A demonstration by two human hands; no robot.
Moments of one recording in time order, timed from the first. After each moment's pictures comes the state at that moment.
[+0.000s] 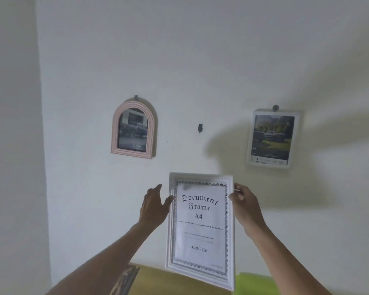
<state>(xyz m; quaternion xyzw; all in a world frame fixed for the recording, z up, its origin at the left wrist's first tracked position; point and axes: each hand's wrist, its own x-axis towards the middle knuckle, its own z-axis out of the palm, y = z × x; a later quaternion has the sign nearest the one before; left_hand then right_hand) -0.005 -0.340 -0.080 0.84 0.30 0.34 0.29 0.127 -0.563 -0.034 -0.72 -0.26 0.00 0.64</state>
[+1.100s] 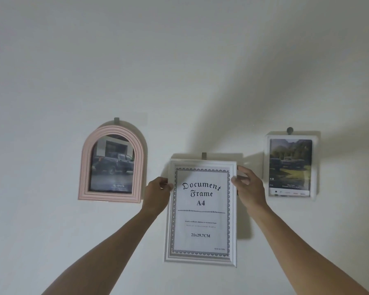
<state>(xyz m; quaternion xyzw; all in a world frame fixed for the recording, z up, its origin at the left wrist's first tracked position) 0.136 -0.192 0.036 0.76 0.15 0.43 0.47 0.254 -0.426 0.057 -0.67 -0.25 -0.18 0.67</state>
